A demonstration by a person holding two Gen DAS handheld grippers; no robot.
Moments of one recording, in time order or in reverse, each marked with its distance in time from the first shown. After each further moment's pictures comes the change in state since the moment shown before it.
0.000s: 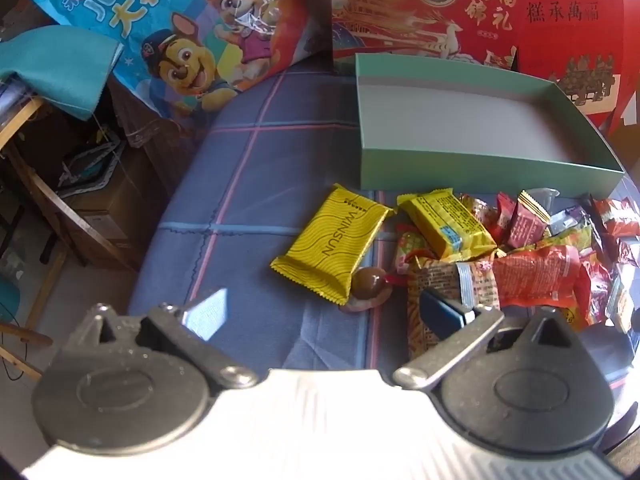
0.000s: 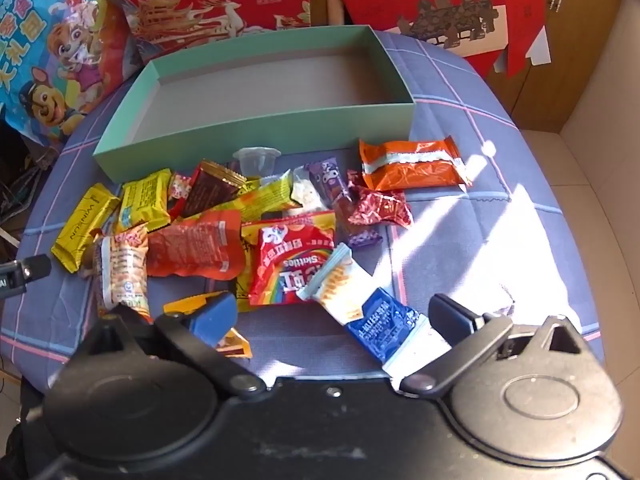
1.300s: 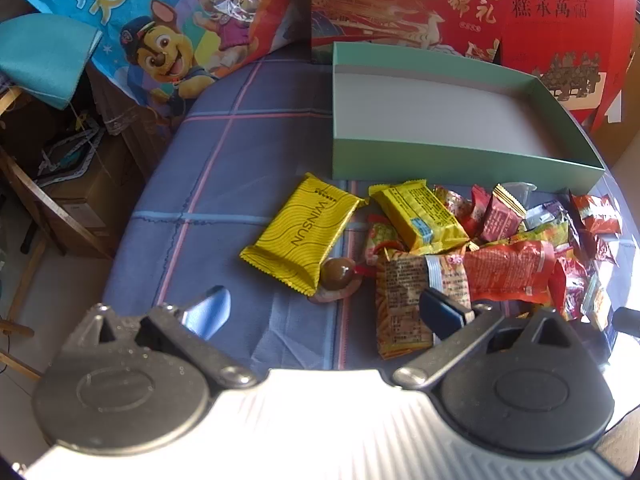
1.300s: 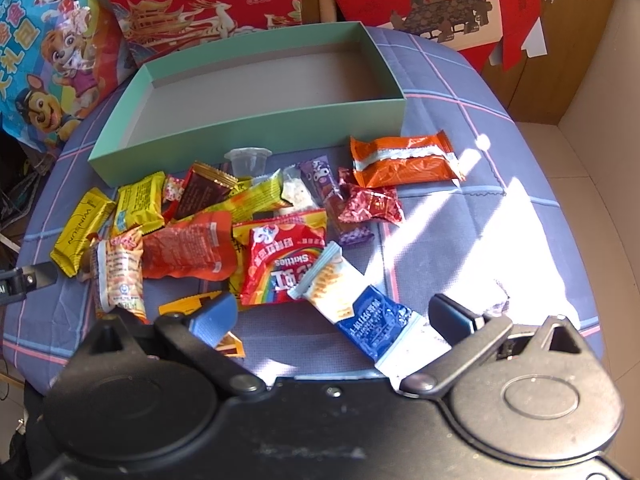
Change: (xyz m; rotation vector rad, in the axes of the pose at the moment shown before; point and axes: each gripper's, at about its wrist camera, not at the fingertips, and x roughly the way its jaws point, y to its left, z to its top) left arm 0.003 -0.010 0.001 -0.008 0.042 -0.062; right arm 0.001 -0.007 -0.001 0.022 0.012 0.000
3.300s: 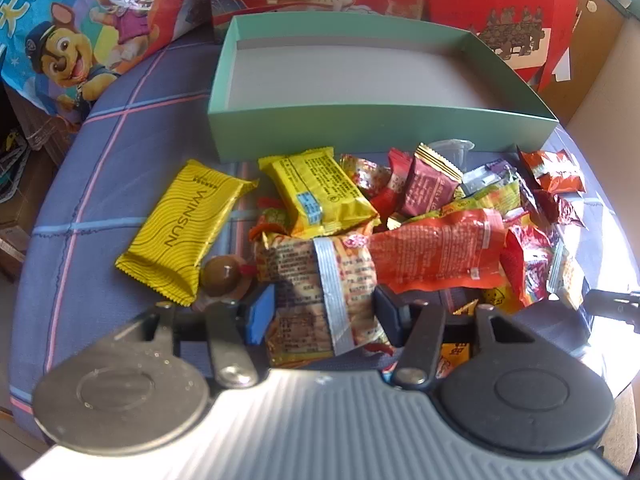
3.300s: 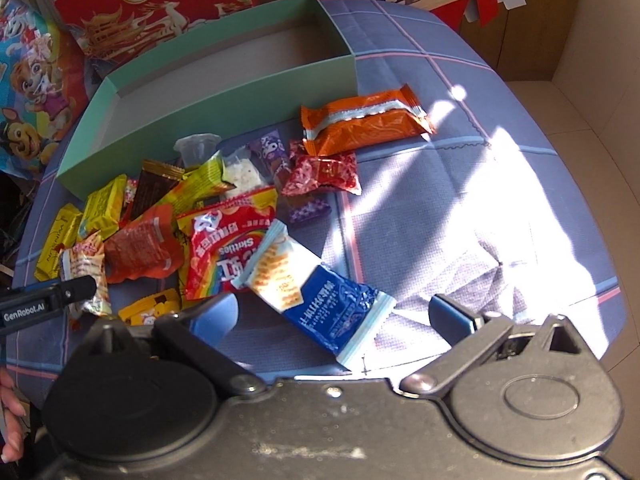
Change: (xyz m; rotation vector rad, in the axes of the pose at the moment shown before) left arm 0.047 -0.058 -0.004 0.122 0.026 -0.156; right arm 0.034 -0.046 -0.012 0.117 0.025 0.059
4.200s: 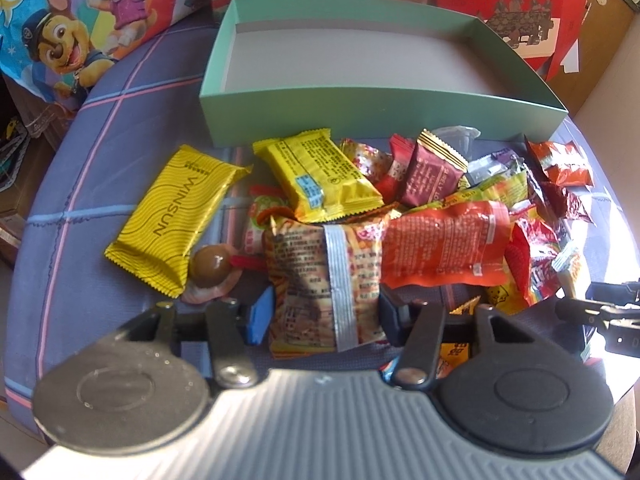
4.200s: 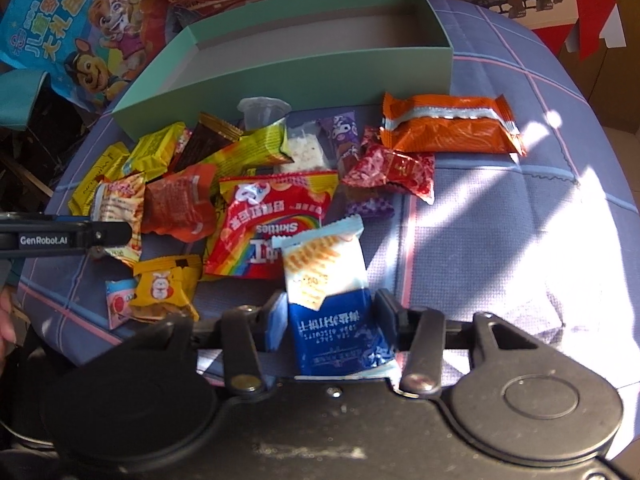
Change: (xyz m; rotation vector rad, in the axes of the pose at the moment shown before) left arm 0.012 -0.003 0.000 -0.022 0.052 0.013; right arm 0.030 0.008 0.001 -0.252 0.035 0.173
